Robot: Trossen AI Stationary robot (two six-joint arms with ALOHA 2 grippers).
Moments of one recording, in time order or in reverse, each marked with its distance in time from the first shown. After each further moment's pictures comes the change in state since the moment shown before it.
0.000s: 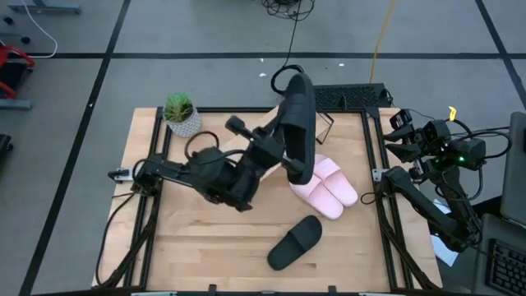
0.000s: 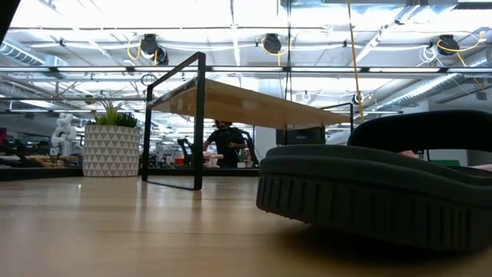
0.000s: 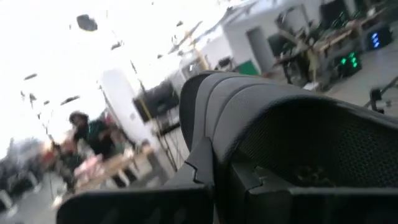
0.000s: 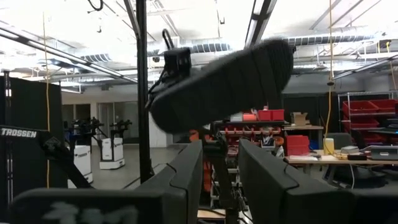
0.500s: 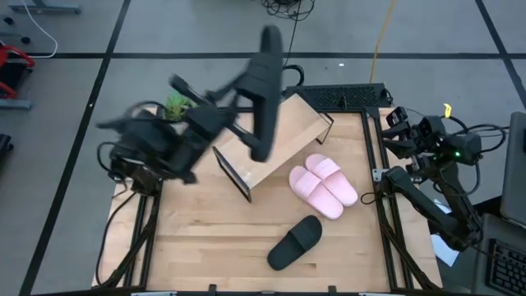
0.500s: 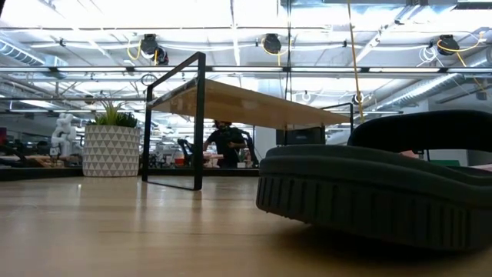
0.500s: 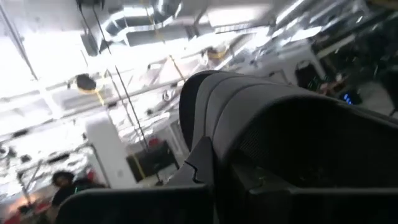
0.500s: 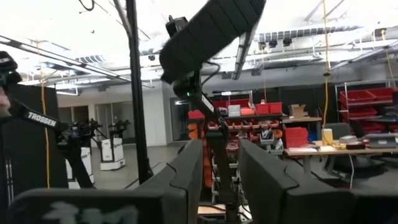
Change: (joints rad) left arm -0.003 -0.246 -0.001 -0.112 0.251 0.088; right arm -0.001 0.041 0.000 -0.016 0.006 -0.003
